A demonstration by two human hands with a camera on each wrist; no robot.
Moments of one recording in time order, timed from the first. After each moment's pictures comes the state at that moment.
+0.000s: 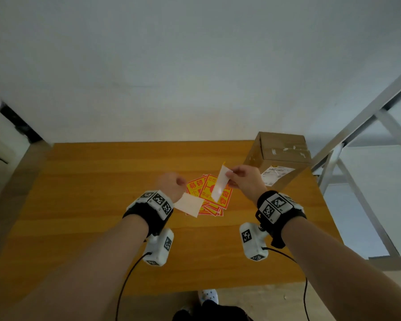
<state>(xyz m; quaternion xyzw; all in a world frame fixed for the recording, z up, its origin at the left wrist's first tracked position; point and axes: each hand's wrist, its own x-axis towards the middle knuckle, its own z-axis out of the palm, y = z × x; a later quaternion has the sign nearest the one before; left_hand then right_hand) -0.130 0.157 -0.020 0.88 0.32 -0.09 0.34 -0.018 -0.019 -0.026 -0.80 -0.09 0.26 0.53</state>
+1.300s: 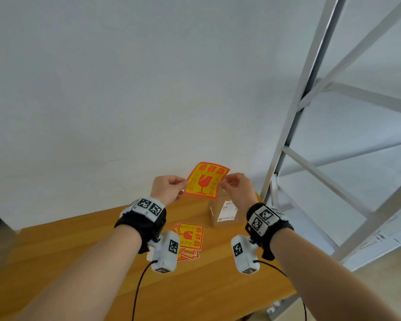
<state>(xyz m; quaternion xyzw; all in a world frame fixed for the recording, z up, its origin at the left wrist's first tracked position) -0.098 0.104 0.114 0.76 0.20 0.07 0.62 -0.031 -0.086 0.085 -0.82 -0.06 0.01 0.57</state>
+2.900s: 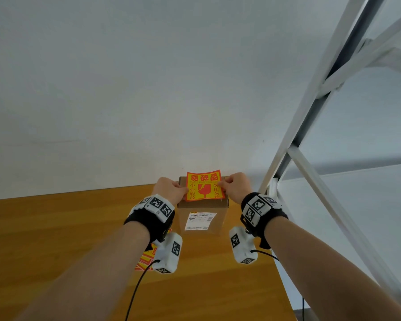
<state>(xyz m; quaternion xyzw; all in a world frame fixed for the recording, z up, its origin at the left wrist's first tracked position) 0.056 0.007 0.036 0.82 0.38 -0.01 0.44 0.160 -0.149 0.009 -0.88 -0.08 0.18 0.42</state>
